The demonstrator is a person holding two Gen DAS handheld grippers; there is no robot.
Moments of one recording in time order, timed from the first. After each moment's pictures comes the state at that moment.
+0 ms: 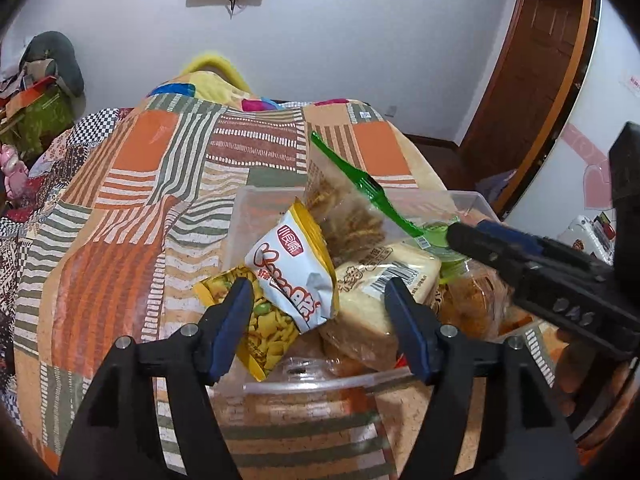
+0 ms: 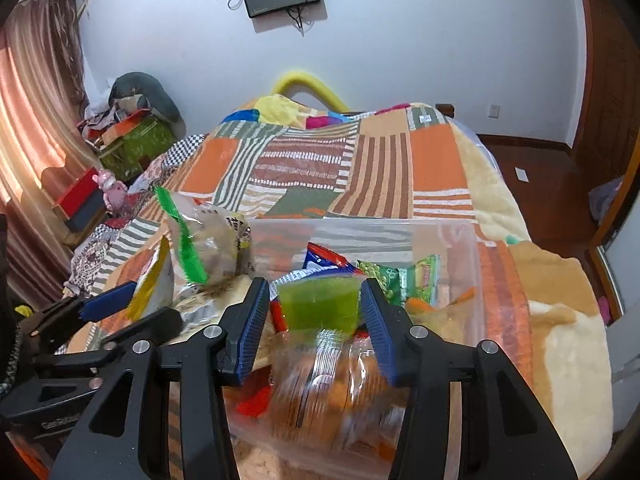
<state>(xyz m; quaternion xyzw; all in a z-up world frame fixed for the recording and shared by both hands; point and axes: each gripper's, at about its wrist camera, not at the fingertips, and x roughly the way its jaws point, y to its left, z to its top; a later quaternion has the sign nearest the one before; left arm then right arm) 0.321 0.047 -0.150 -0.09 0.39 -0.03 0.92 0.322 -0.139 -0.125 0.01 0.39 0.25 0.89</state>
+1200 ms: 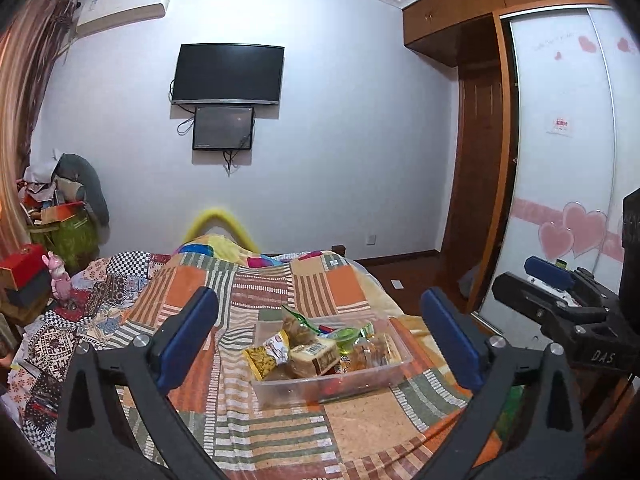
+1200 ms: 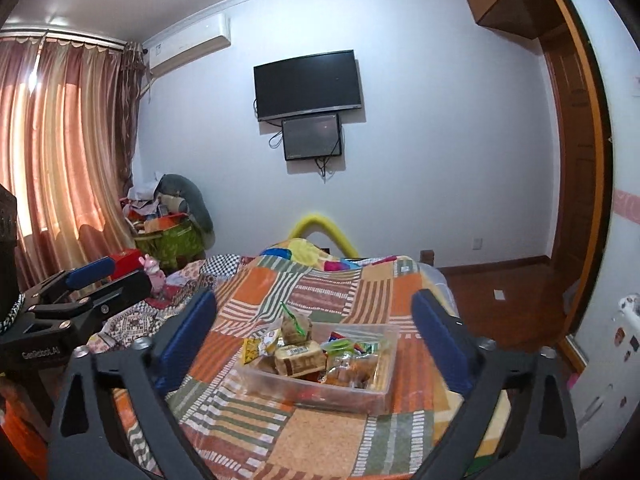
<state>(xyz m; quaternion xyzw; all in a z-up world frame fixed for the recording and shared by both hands) 0.097 0.005 0.038 -0.03 0.14 -0.03 0.99 0.165 -0.198 0.010 0.02 0.14 0.24 0.96</state>
